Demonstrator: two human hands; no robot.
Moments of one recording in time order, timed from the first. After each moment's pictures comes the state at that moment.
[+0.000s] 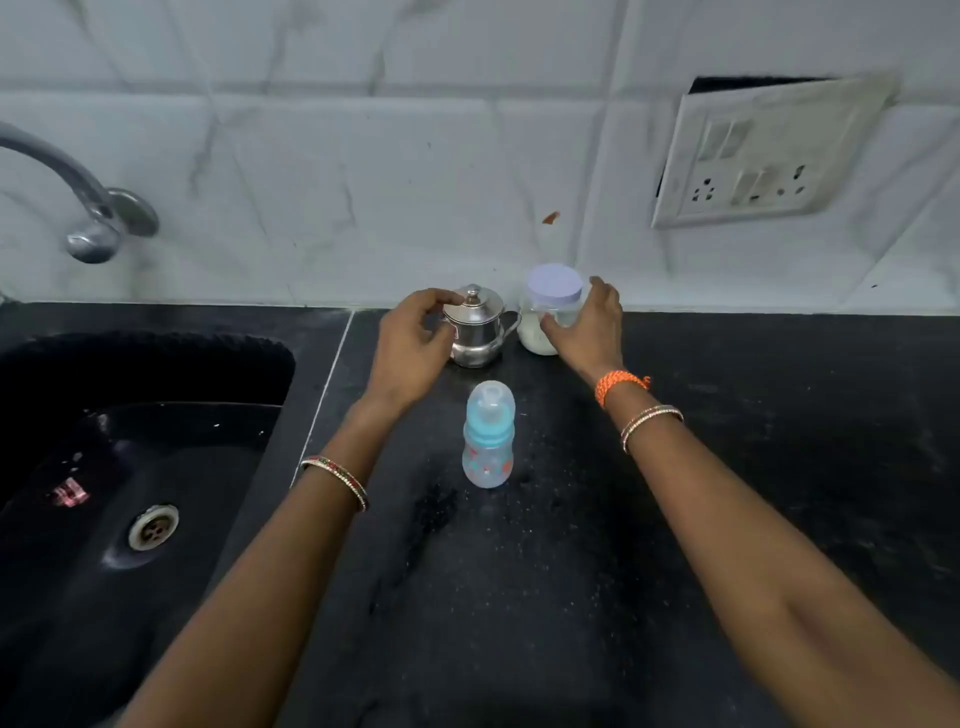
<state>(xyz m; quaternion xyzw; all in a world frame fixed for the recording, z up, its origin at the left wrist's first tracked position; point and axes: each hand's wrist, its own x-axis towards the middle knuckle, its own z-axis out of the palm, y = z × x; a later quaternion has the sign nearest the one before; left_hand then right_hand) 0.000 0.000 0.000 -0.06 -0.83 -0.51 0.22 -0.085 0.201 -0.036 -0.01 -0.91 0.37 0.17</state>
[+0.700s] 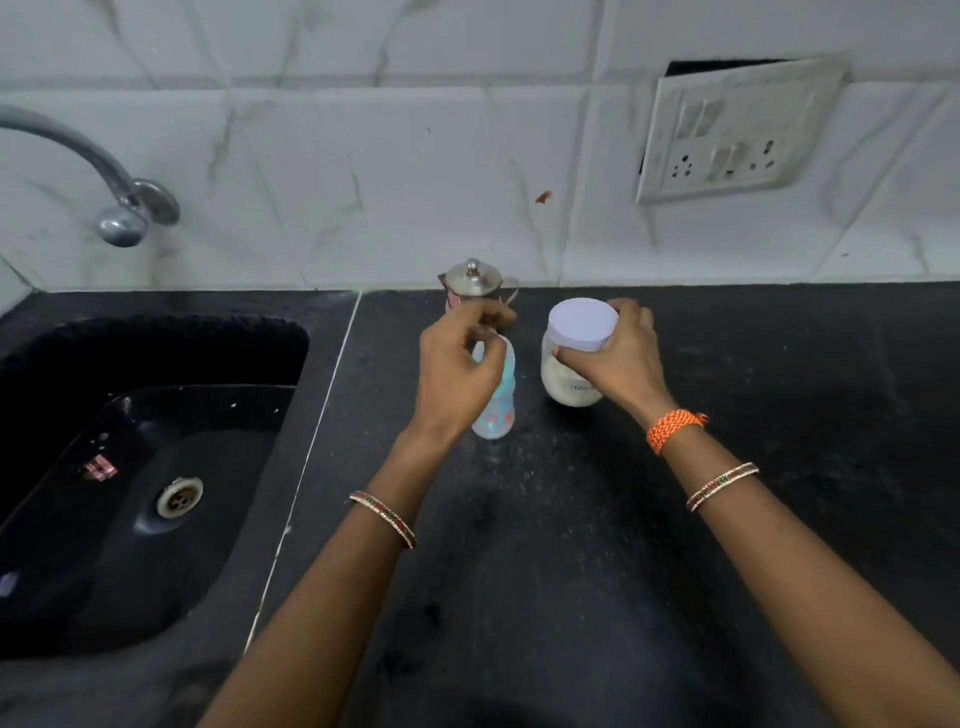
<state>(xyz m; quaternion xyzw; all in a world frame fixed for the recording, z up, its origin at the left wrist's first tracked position) 0.098 0.049 0.011 -0.12 -0.78 -0.54 0.28 0.047 0.229 -0.010 -0.04 -0.91 0.40 0.11</state>
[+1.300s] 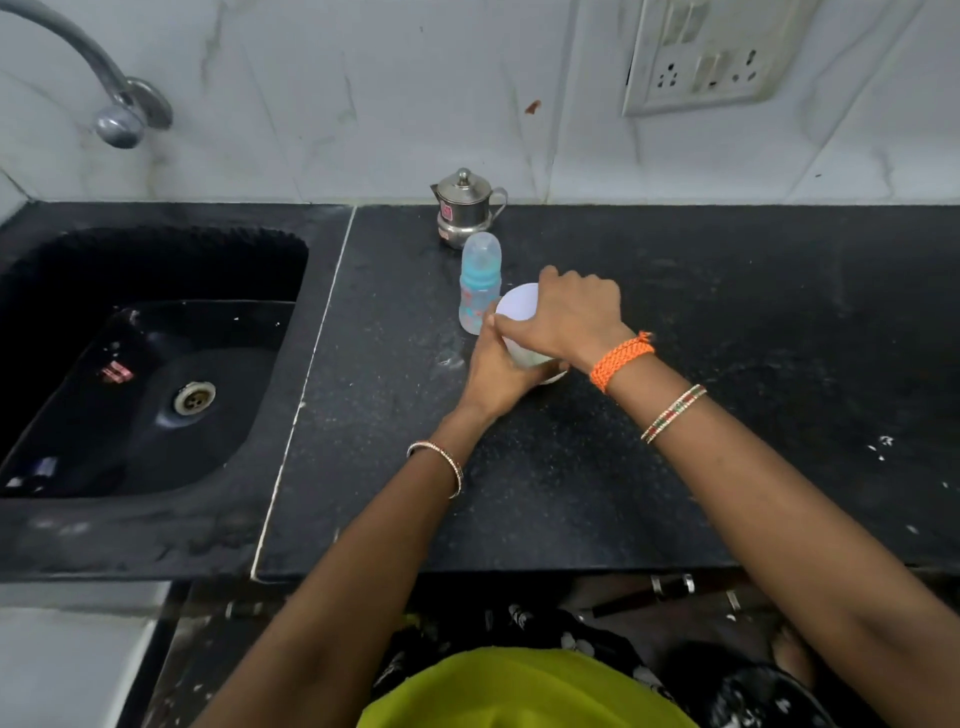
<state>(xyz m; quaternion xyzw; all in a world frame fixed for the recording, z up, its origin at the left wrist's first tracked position) 0.159 0.095 -0.085 -0.01 -0.80 -0.60 0.04 0.144 0.189 0.020 0.06 -1.00 0.00 0.05</state>
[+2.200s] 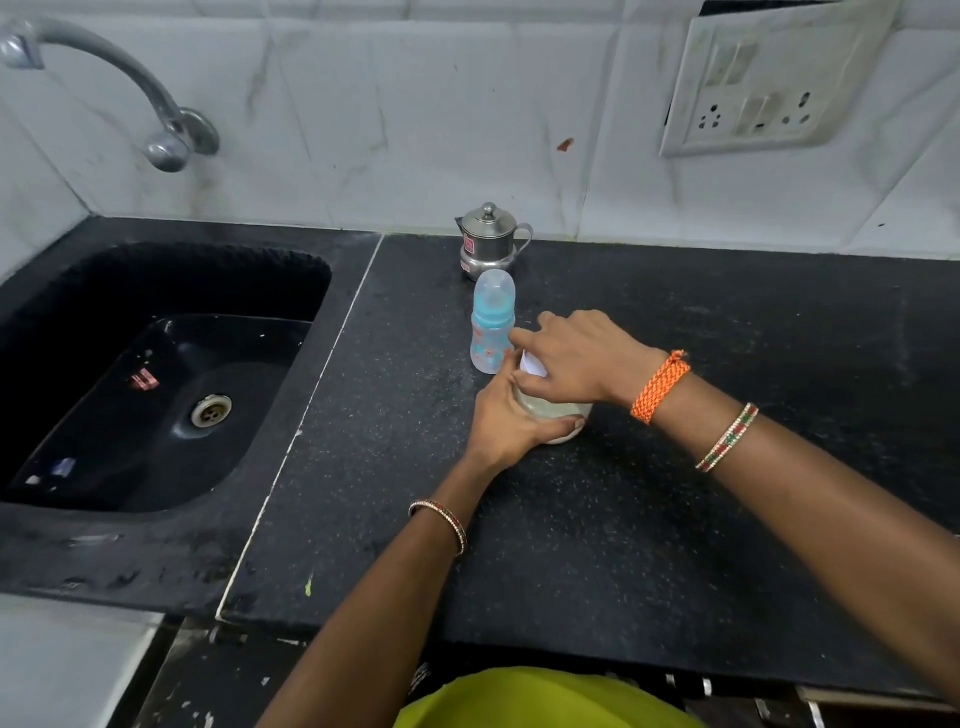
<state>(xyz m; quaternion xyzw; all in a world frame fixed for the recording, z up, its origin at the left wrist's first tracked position) 0.155 0.106 -0.092 0.02 -0.81 -0.58 0.04 0.110 0.211 0.016 0.38 -0.91 -0.14 0.03</state>
